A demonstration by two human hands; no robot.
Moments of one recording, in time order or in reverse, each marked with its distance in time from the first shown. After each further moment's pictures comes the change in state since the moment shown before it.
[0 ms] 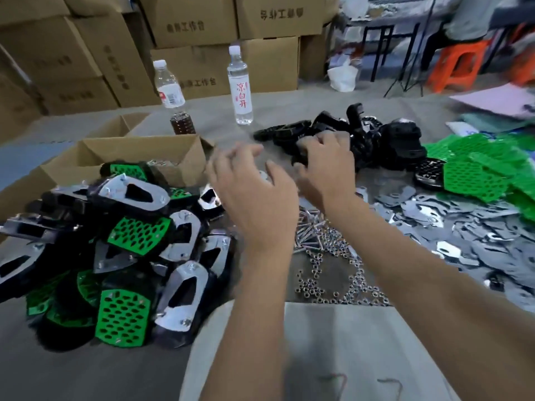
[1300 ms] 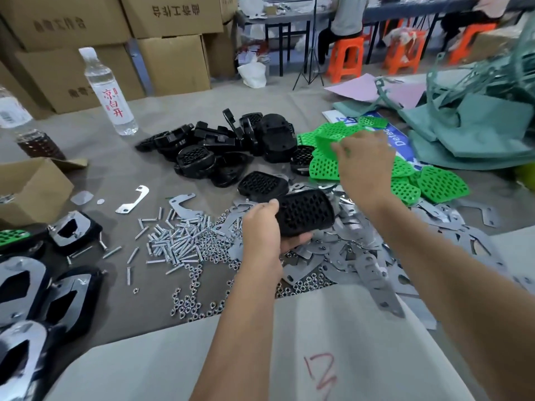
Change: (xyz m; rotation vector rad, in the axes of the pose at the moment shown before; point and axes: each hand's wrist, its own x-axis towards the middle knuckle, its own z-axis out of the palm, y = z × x) left_hand -0.129 0.054 0.126 -0.762 -0.831 -1.001; right_hand -0.050 0.252 -0.091 -0.150 0.254 0.343
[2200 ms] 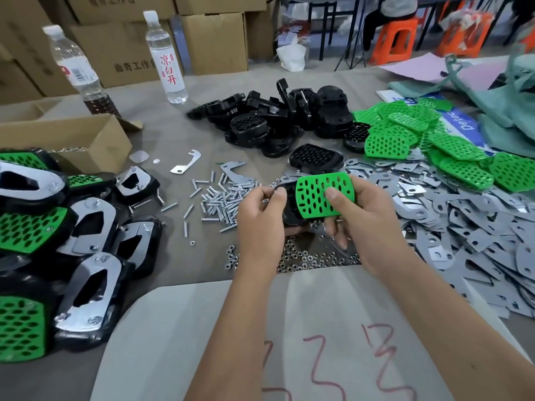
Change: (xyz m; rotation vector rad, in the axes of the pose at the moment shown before) left_hand -0.014 0.002 -0.098 0.242 0.094 0.445; right_hand -0.146 -0.078 0.002 1.313 -0.514 0.165
